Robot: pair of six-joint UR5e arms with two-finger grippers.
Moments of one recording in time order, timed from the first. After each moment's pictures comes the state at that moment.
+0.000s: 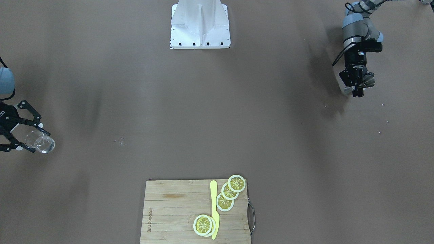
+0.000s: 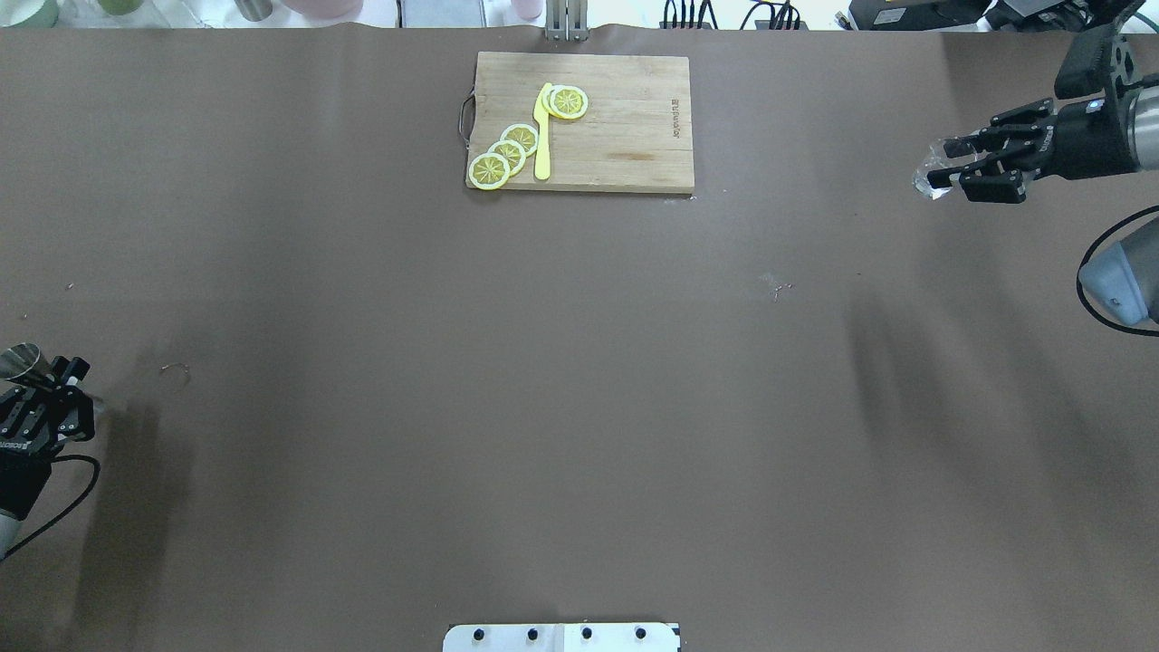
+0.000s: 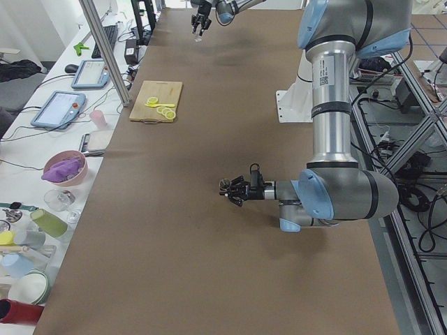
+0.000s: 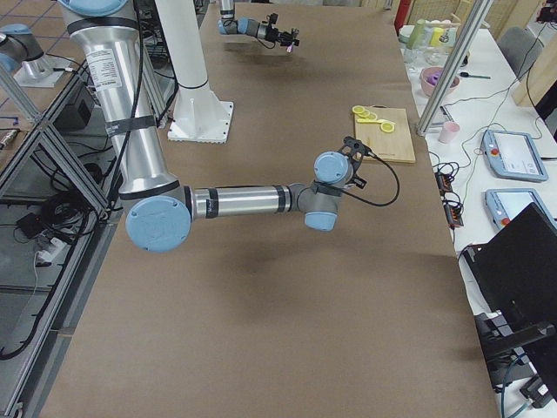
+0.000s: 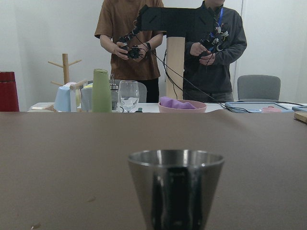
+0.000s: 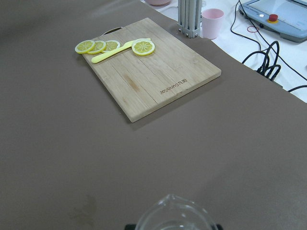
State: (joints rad) left arm -0.08 -1.34 -1.34 -3.28 -0.30 -1.17; right arm 1.17 -1.33 1.37 -0.25 2.39 0.30
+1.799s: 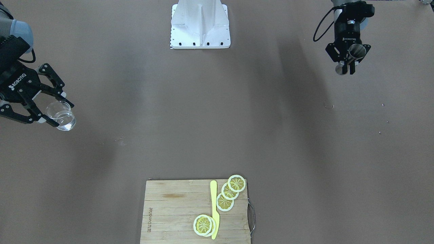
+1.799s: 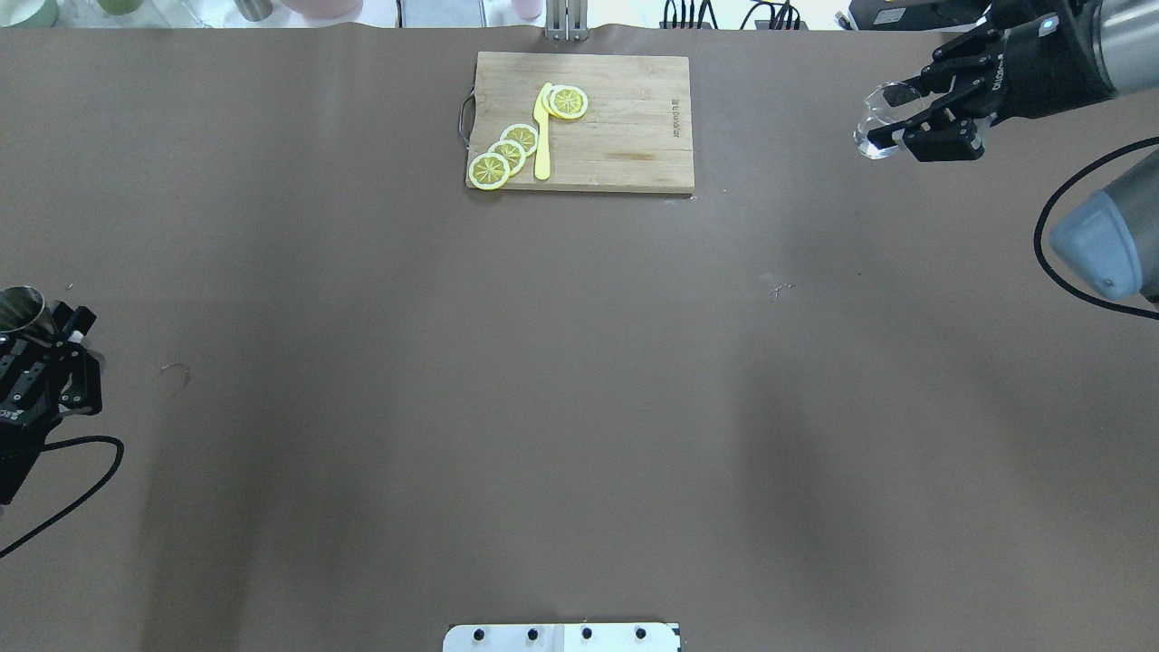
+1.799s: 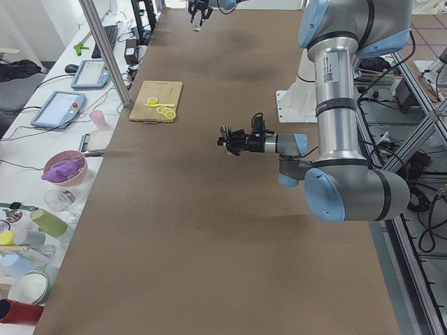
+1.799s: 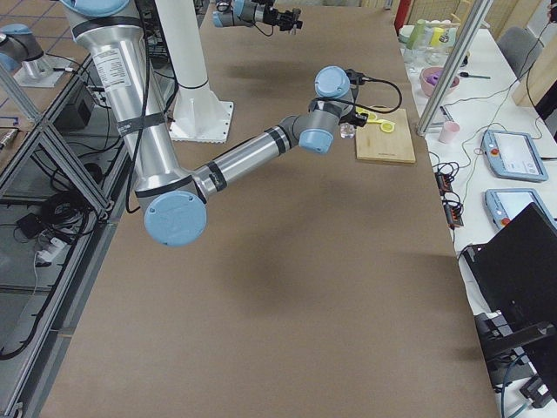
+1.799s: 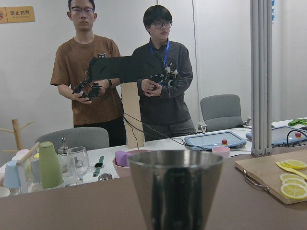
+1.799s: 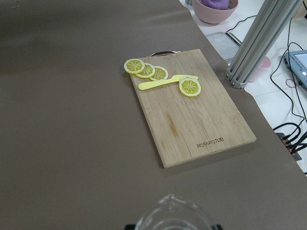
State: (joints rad) left arm -0.13 -1.30 -1.84 -3.13 -0.32 -0.63; right arm 1.14 -1.26 1.80 -0.92 2.36 -0.12
